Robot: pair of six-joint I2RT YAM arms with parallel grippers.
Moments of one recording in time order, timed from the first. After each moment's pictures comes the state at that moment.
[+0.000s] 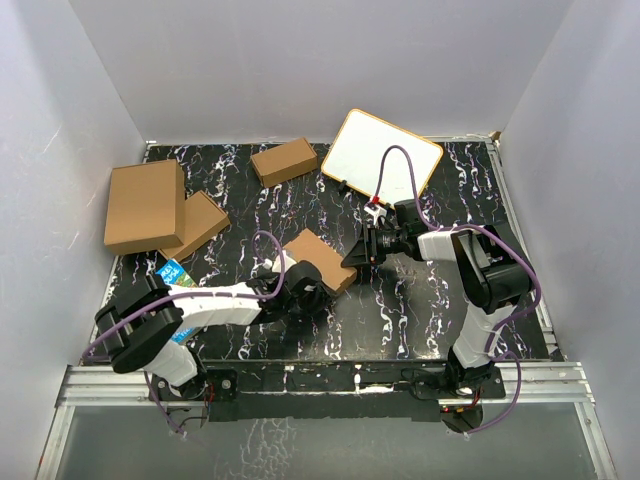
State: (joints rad) left arm -1.01 1.49 0.66 0.00 -0.23 -1.57; right arm 0.27 1.83 0.83 0.18 -0.97 0.37
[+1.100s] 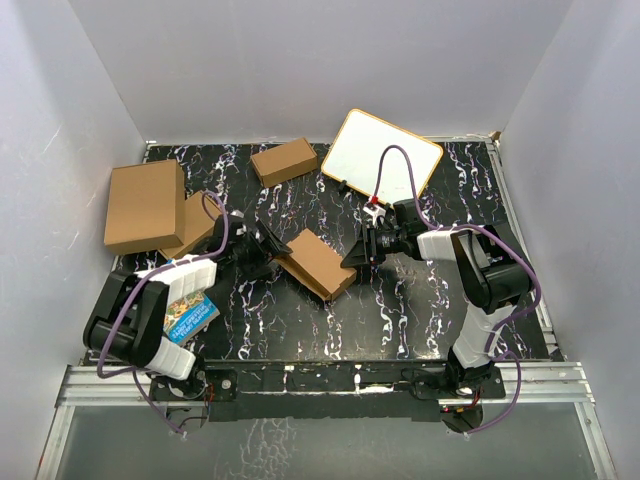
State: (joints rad) left arm -0.34 1.46 0.63 0.03 0.27 -0.96; right arm 0.27 1.83 0.84 0.16 -0.97 0.35
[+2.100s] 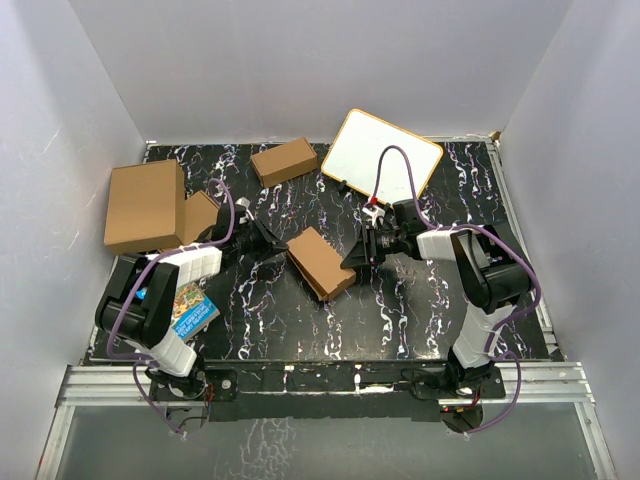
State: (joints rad) left arm -0.33 1.60 0.72 0.14 0.33 -0.92; right arm 0.28 1.83 0.84 0.15 -0.97 0.34
